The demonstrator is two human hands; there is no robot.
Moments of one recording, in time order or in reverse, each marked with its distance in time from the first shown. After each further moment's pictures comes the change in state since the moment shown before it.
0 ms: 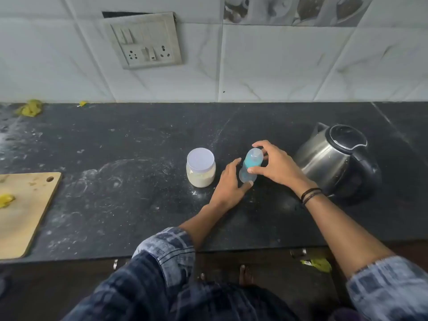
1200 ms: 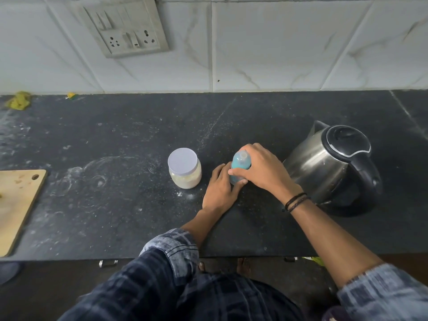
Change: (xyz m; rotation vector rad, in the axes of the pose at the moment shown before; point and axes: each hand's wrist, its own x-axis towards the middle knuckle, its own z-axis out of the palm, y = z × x) left_hand 0.028 -0.028 0.041 0.246 0.162 0.066; right_hand 0.018 0.010 0.003 -0.123 -0.002 -0.108
